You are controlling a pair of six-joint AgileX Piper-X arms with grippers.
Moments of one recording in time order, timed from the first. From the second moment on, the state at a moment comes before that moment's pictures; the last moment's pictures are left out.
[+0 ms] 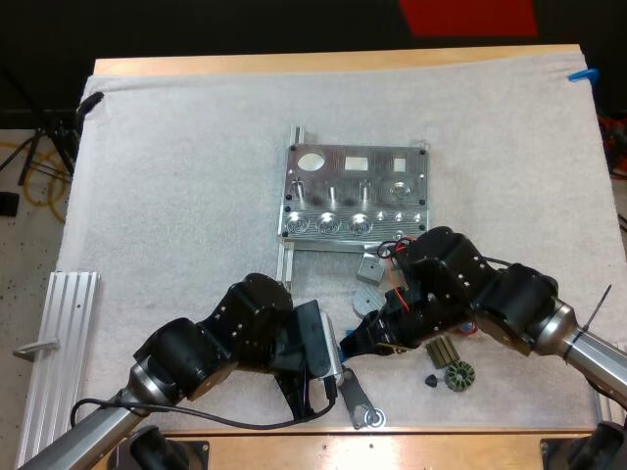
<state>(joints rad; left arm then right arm) -0.80 0.93 -0.76 0.88 0.45 -1.44 0.84 1.23 -0.96 0.75 -0.68 -1.27</state>
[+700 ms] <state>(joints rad) -0.80 0.93 -0.76 0.88 0.45 -1.44 0.84 1.23 -0.96 0.74 -0.67 -1.33</state>
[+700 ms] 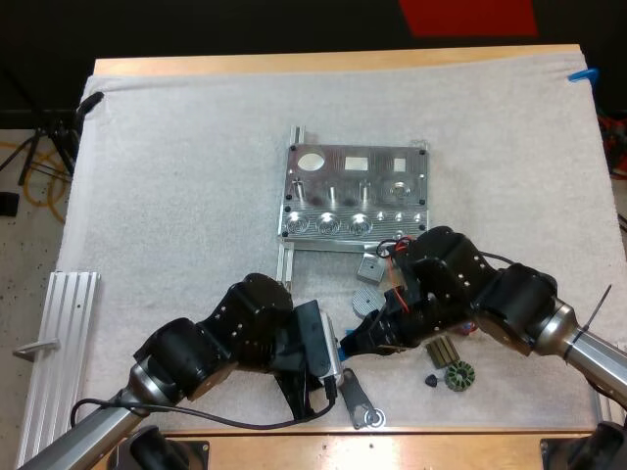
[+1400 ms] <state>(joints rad) -0.80 0.93 -0.95 1.15 0.26 -1.44 0.84 1.23 -0.96 0.94 -0.46 -1.56</state>
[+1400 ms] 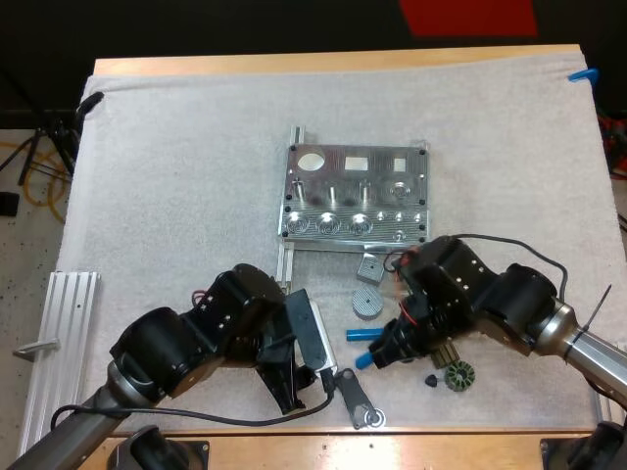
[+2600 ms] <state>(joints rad) -0.80 0.84 -0.96 1.18 -0.12 -1.97 0.84 1.11 -1.04 1.03 0.12 -1.83</state>
